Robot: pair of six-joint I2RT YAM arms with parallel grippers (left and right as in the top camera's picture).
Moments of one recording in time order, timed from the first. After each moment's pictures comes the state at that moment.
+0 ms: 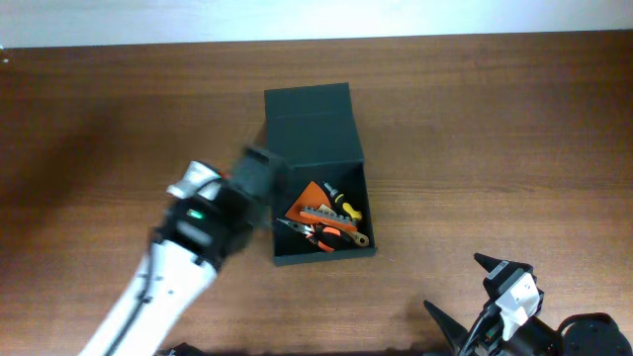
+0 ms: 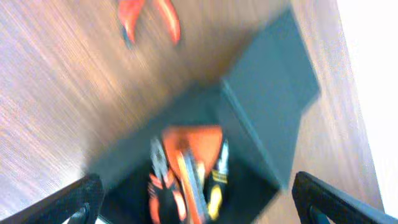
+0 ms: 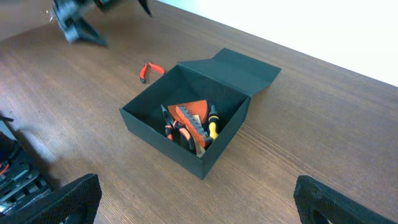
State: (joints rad) left arm -0.48 1.27 1.21 -1.05 -0.31 -1.50; right arm 0.60 0.25 0.88 -1.05 -0.07 -0.03
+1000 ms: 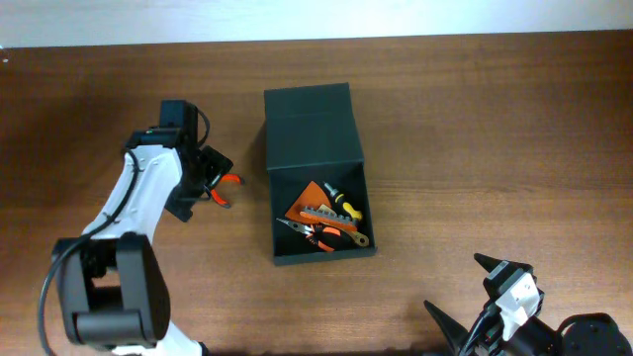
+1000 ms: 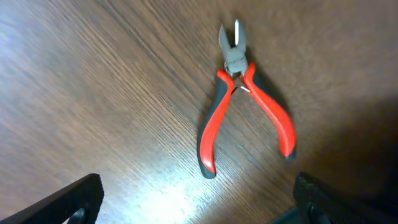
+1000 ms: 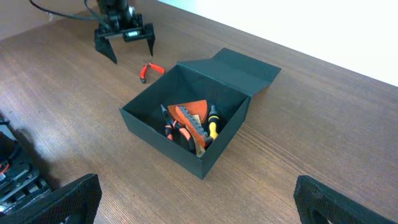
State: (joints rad) left arm 0.01 1.80 1.26 -0.91 -0.01 -0.90; right arm 0.60 0.25 0.88 -1.05 -0.07 -0.03
